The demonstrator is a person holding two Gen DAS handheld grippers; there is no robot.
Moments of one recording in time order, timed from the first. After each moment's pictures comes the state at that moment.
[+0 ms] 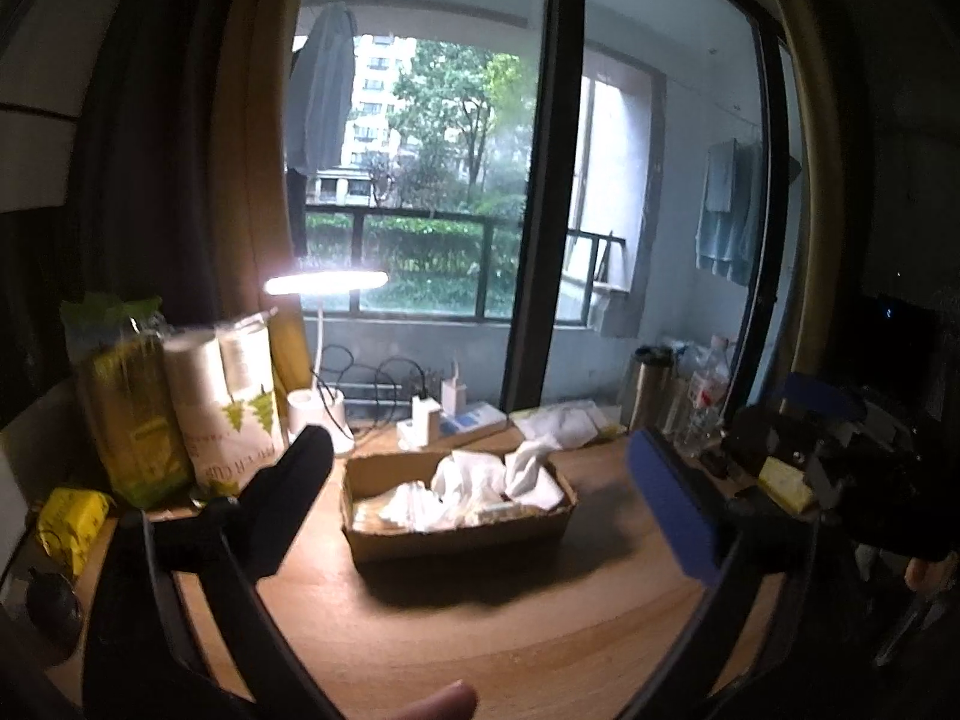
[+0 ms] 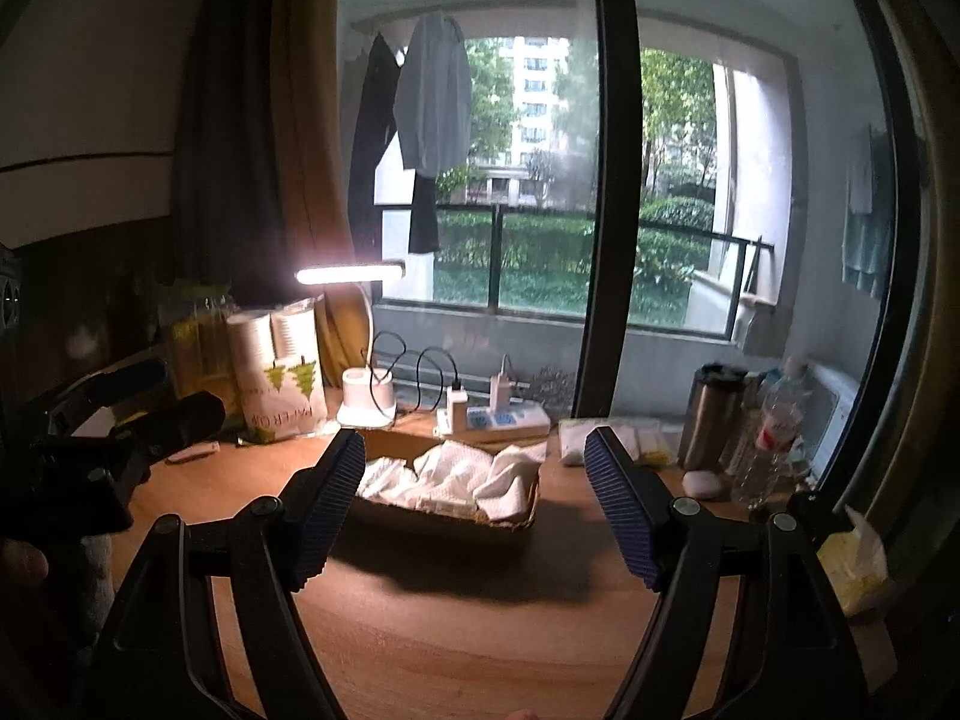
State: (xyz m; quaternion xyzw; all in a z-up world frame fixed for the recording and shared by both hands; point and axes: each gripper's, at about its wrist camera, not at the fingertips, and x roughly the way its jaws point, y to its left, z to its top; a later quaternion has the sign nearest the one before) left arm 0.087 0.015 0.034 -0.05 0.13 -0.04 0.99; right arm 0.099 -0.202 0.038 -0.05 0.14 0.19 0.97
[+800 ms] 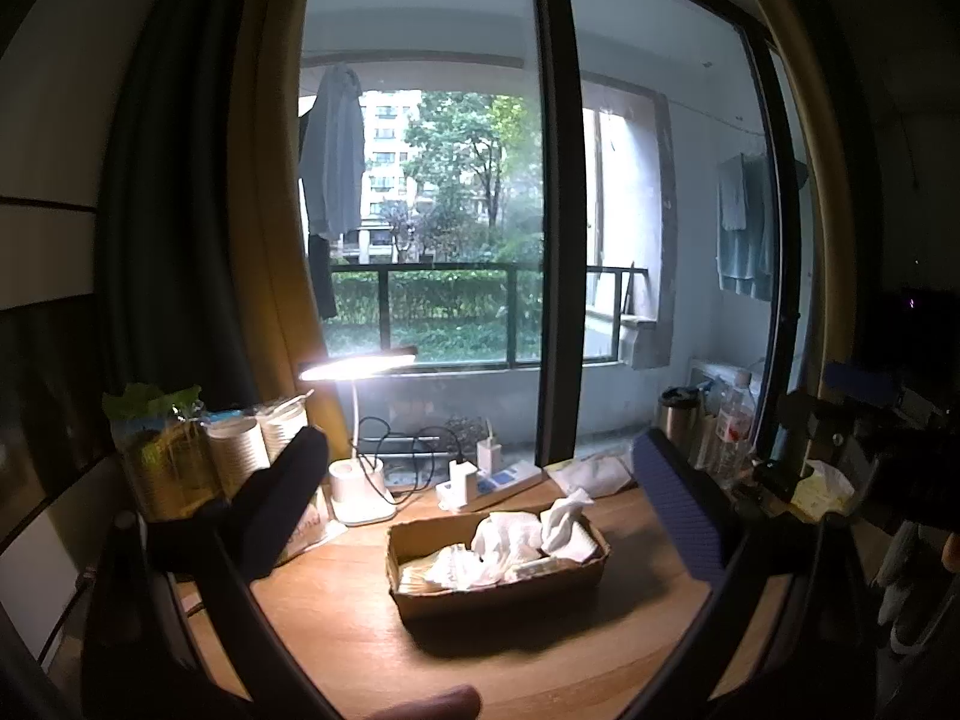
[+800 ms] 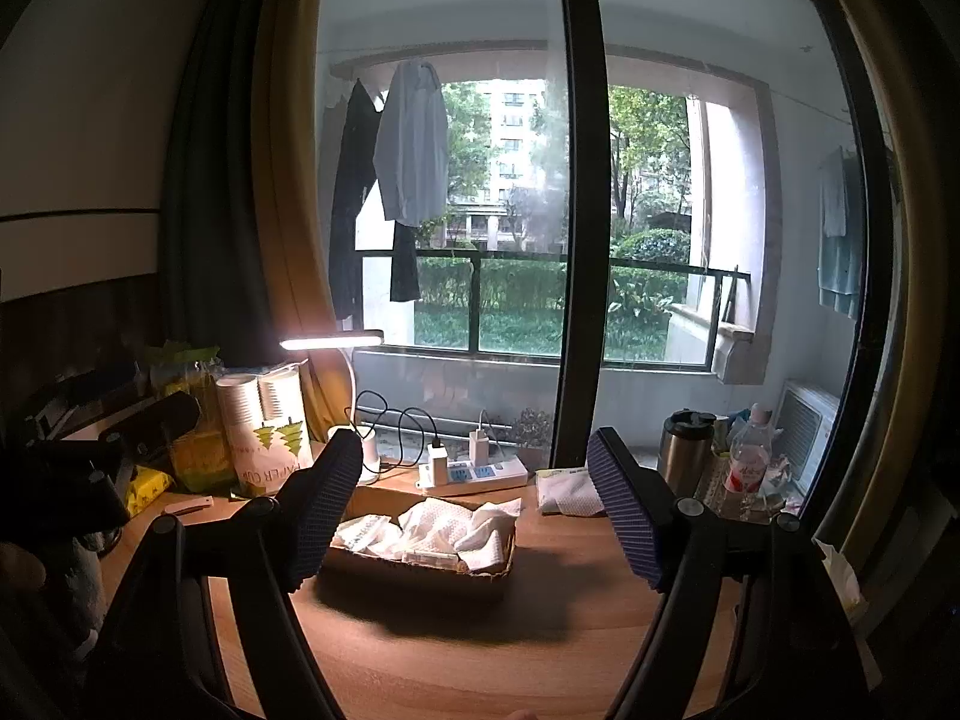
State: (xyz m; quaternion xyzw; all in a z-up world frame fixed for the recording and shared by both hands) left arm 0.078 0.010 0.070 -0.01 0.08 0.00 1.00; right arm 0.092 -0.214 0.072 -0.03 0.11 0.17 0.98
